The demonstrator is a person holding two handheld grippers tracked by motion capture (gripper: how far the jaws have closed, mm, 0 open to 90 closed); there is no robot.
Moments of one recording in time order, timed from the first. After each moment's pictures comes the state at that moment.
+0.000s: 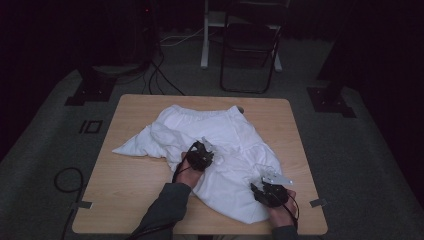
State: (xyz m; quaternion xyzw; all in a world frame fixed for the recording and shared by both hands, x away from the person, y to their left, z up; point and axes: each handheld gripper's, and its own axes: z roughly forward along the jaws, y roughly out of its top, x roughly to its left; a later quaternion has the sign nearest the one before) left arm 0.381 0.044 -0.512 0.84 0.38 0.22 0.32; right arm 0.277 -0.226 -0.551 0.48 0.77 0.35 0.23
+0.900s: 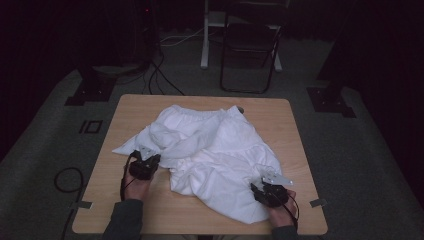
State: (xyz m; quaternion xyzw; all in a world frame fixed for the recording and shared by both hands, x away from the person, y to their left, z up) left arm 0.333 0.201 -0.503 0.75 0.50 0.27 0.34; right arm 0.277 -0.226 -0.551 0.48 0.77 0.35 0.23
